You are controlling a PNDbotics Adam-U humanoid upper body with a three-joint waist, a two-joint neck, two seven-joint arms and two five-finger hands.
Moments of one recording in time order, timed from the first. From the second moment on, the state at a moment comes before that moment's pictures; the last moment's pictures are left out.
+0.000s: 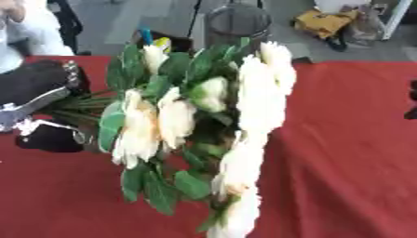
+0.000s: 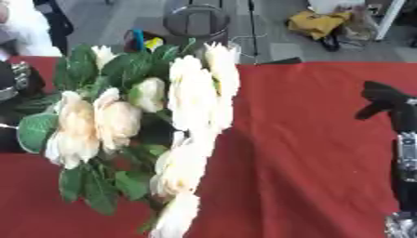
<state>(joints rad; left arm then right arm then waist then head) -0.74 0.79 -0.24 -1.89 -0.53 0.10 -0.48 -0.21 -0.39 -0.04 -1.99 0.20 -0.35 -0.34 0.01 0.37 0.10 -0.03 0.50</state>
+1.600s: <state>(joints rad) -1.09 0.62 -0.12 -1.64 -0.05 0.34 0.11 -0.25 -0.48 -0.01 -1.99 0.02 -0.43 -0.27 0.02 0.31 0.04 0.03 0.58</state>
